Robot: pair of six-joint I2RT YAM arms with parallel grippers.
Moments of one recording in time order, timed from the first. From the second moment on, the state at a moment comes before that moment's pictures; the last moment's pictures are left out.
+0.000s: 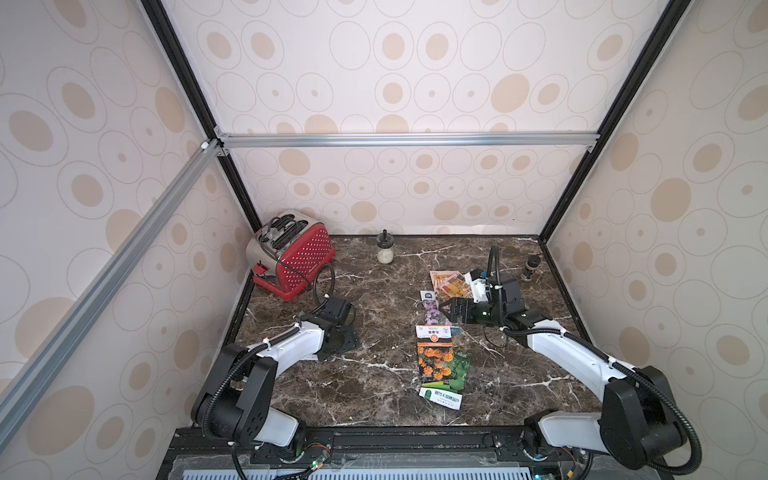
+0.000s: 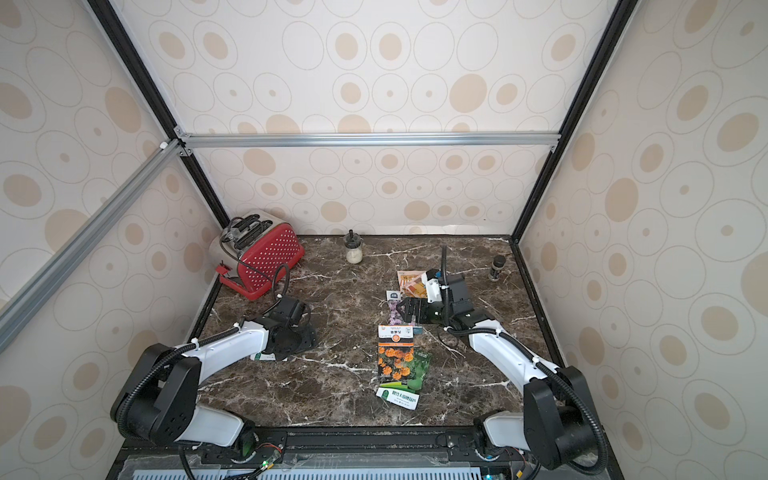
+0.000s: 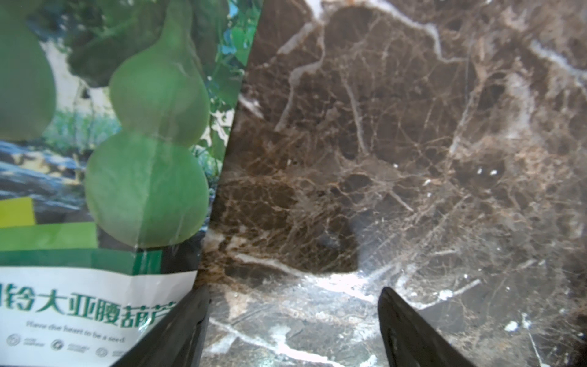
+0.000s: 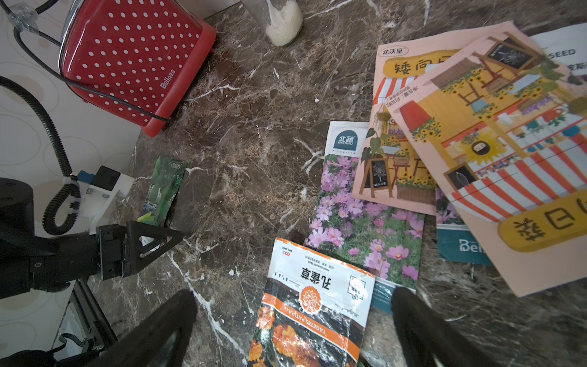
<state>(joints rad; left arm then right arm) -0.37 1.45 0.72 -0.53 -0.05 -0.70 0.33 1.30 0.78 -0.19 -0.39 0.40</state>
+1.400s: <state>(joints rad) -0.71 1.83 1.06 -0.21 0.29 -0.61 0.25 1.18 0.55 -0.27 -0.50 0.52</state>
